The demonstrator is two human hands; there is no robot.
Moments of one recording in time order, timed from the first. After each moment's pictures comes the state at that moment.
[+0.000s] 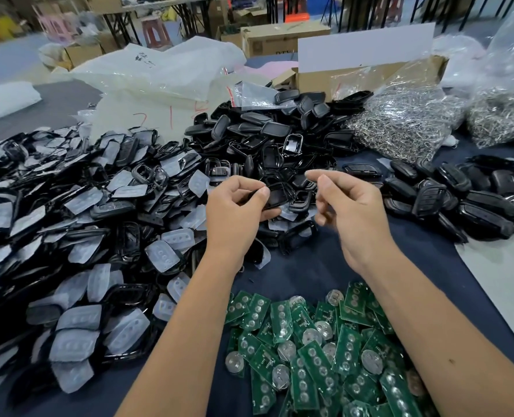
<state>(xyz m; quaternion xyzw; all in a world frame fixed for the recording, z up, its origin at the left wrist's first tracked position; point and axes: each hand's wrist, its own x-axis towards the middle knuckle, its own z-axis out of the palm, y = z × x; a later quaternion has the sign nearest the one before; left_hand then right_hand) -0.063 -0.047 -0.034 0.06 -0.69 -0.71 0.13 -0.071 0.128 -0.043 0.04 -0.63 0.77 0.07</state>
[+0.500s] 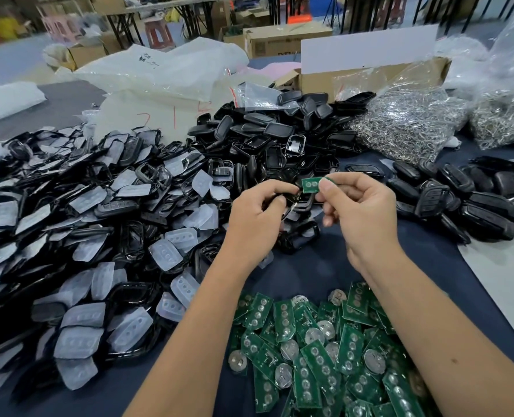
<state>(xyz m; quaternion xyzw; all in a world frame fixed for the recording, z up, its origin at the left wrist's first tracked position) -0.057 -0.036 -0.030 -0.05 -0.80 -0.59 0.08 -0.072 0.128 -0.045 0.00 -0.60 0.79 0.13</state>
